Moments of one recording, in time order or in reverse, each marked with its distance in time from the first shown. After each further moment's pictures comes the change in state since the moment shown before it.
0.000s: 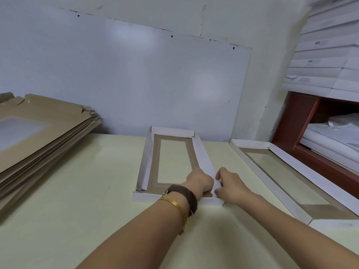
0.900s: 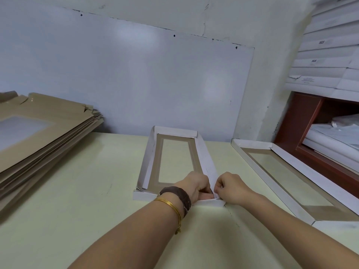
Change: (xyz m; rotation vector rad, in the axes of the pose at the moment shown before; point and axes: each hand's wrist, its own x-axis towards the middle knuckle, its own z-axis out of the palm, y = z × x) left_hand -0.007 -0.008 -0.009 -0.288 -0.124 -0.128; right_hand -0.001 -0.003 0.001 0.007 -0.029 -0.019
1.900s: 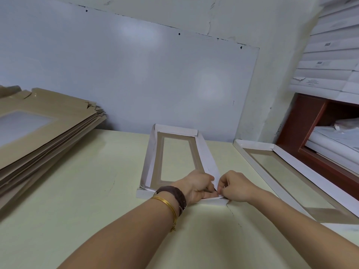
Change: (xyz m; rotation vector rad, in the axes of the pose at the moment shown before) left_hand -0.011 -0.005 -0.008 -0.177 -0.160 0.107; right_hand -0.004 -0.006 -0.015 -0.063 -0.069 -0.038
